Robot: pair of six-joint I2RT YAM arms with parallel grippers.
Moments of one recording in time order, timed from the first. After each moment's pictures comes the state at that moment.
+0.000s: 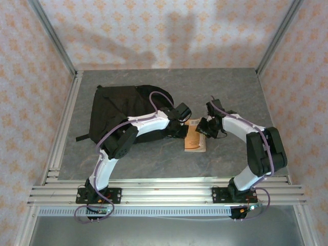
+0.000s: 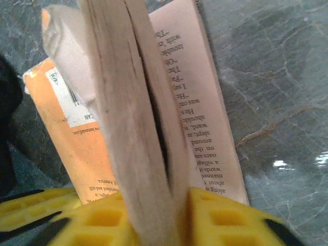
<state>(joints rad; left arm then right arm) -0.77 2.16 1.59 -0.65 0.19 -0.66 0.28 1.59 0.91 -0.55 -0.28 0.71</state>
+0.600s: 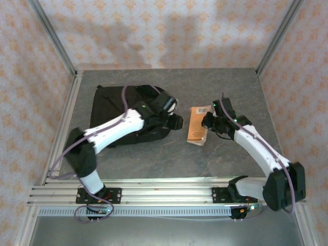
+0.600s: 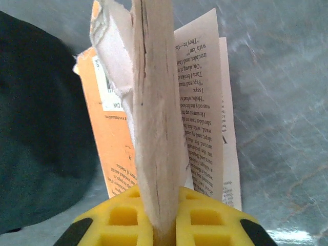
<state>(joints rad) -0.74 1.63 1.43 -0.69 0.17 -0.62 0.33 1.17 0.90 -0.60 -0.11 0.69</state>
